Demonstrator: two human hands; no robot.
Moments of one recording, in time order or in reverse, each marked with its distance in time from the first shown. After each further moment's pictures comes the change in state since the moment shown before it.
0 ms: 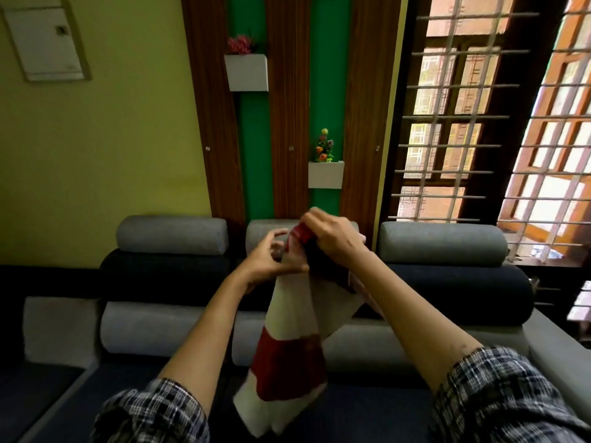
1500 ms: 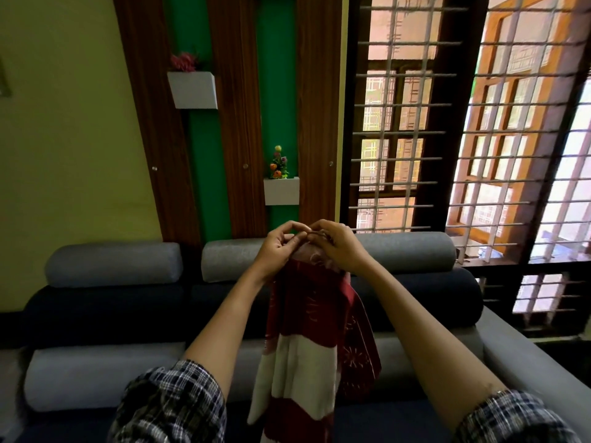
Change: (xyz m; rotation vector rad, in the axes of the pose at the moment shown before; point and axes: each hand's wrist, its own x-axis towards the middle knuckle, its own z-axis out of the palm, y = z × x) left_hand 0.081 0.045 0.080 -0.223 -0.067 0.373; right_hand -0.043 0.083 -0.036 0.442 -0.059 0.497
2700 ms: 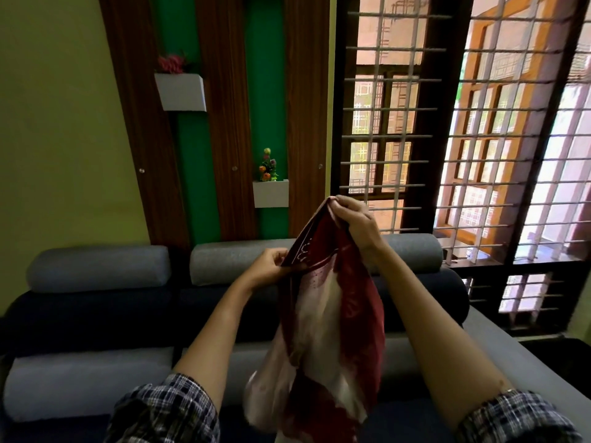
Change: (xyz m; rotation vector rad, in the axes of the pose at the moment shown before) left_hand -0.008 -0.013 0.006 0.162 -0.199 -0.328; right_hand -0.008 -0.030 -0.051 0.661 0.087 0.155
